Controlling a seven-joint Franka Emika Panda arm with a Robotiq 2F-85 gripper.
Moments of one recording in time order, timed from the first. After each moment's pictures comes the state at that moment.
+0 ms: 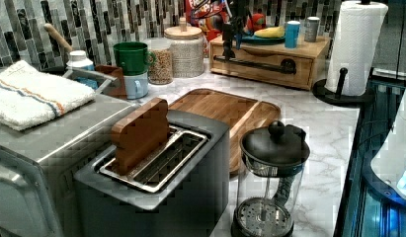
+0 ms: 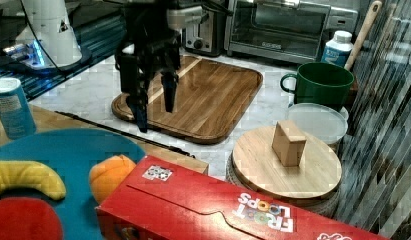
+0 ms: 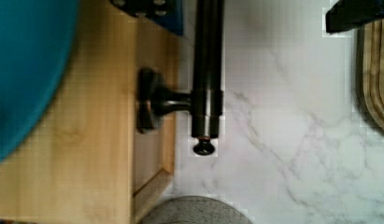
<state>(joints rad) -0.31 0.28 -0.15 -2.11 -0.10 0.99 -1.18</state>
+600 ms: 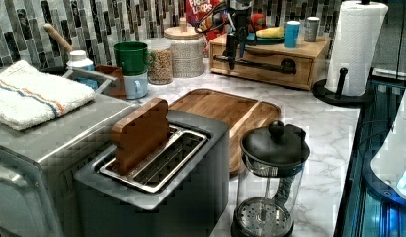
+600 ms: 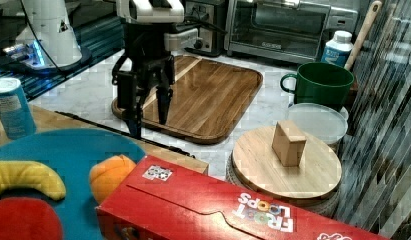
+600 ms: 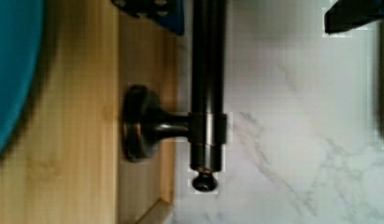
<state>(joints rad) -0.29 0.31 -0.17 -2.14 -0.20 1.02 -1.13</state>
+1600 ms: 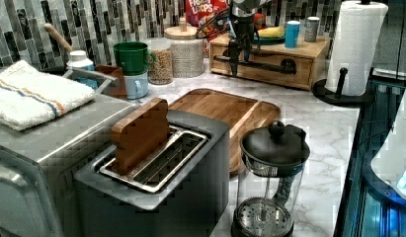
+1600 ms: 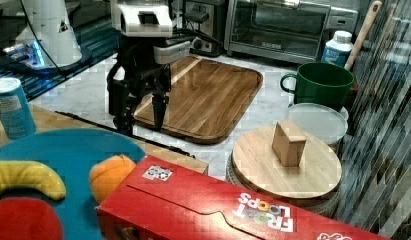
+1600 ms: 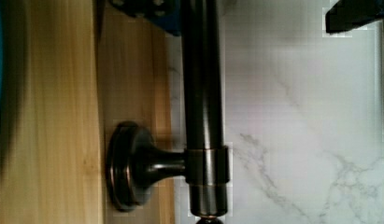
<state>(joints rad) -0.29 0.32 -0.18 -2.18 -0.18 1.04 -1.05</state>
